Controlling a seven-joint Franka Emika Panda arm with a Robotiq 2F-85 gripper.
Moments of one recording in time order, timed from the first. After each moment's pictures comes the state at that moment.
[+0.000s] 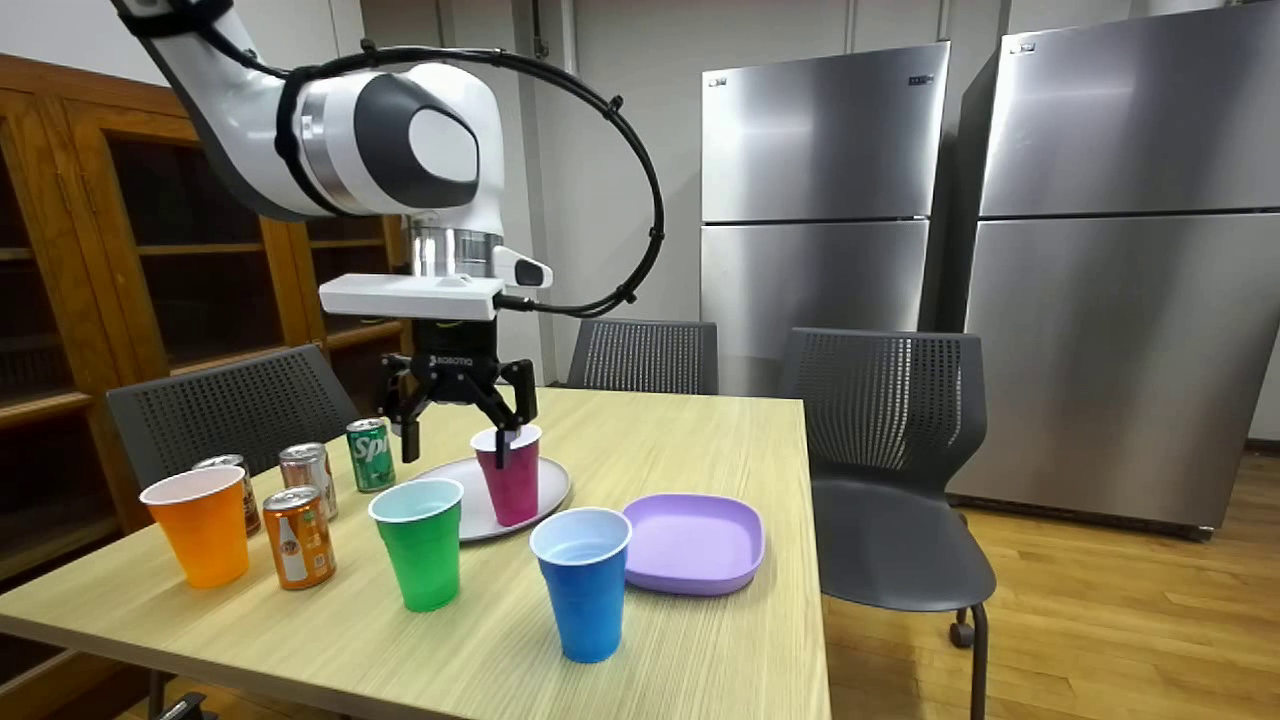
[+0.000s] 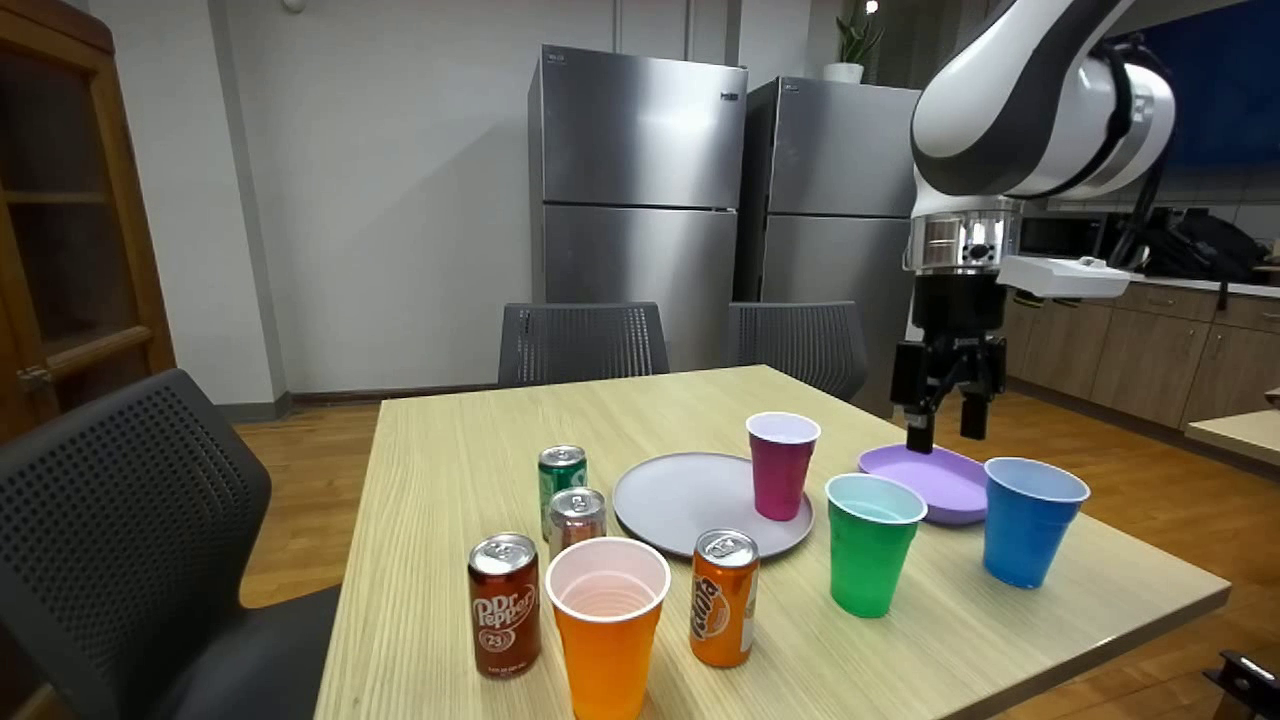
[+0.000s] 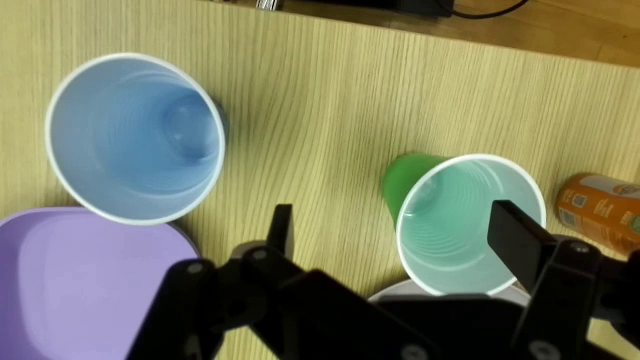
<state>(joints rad) -0.05 -0.03 -0.03 -2.55 0.01 2.38 -0.27</state>
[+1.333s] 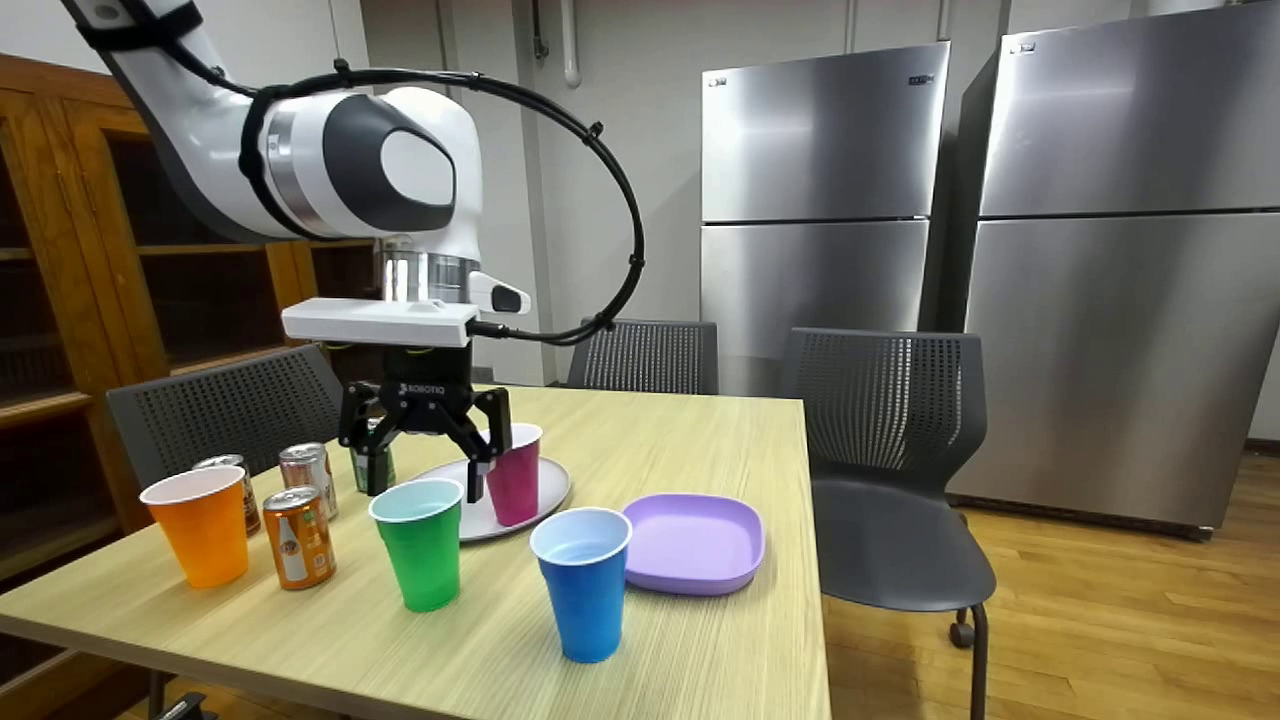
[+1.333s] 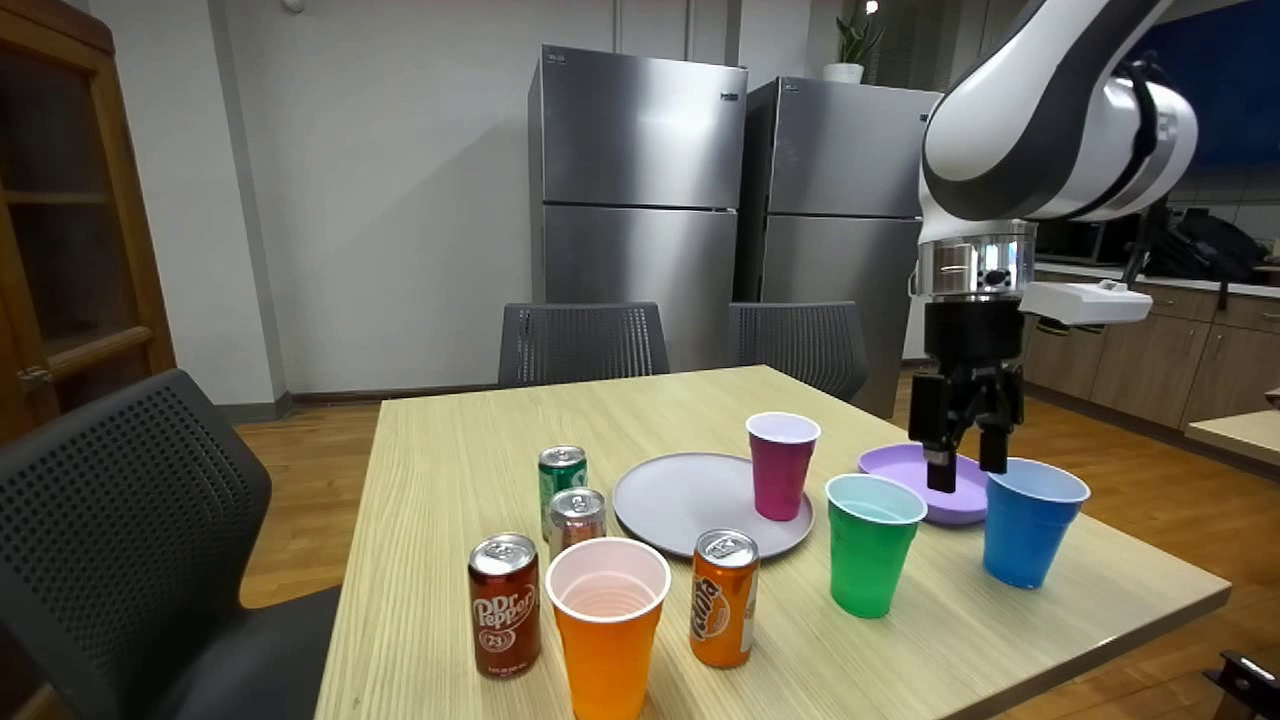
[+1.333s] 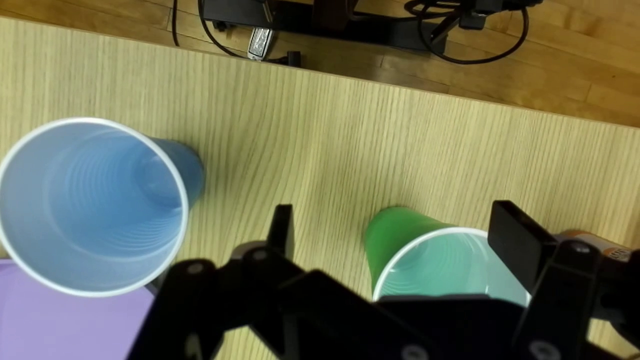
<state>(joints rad) -0.02 -0.04 -0.03 -2.62 0.00 2.39 -0.27</state>
